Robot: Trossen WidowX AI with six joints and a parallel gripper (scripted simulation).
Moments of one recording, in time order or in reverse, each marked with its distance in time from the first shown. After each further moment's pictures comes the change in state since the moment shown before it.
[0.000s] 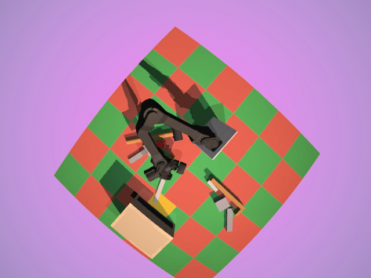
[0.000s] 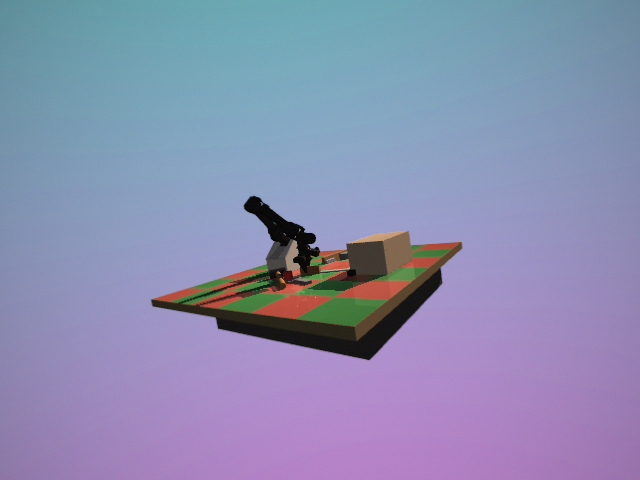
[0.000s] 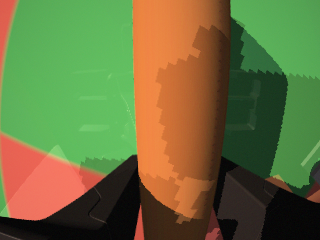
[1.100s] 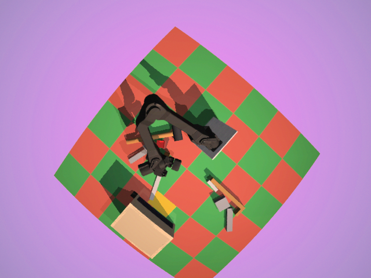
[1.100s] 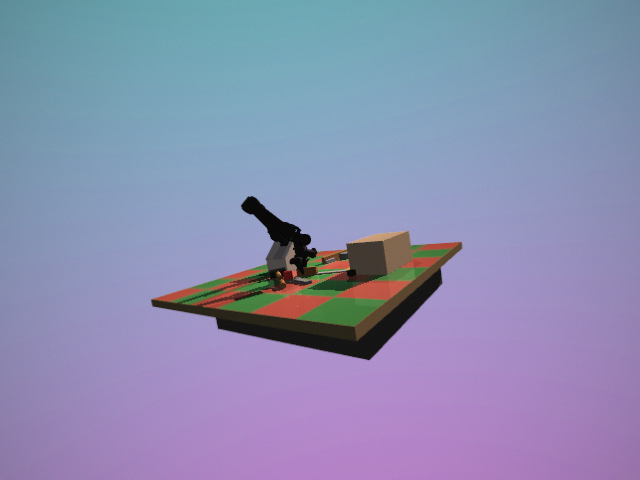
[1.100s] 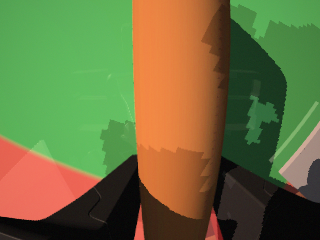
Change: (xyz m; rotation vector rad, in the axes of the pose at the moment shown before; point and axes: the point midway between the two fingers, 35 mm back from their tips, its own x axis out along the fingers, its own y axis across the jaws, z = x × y) arm -0.001 -0.031 -0.007 -0.007 0.000 -0.003
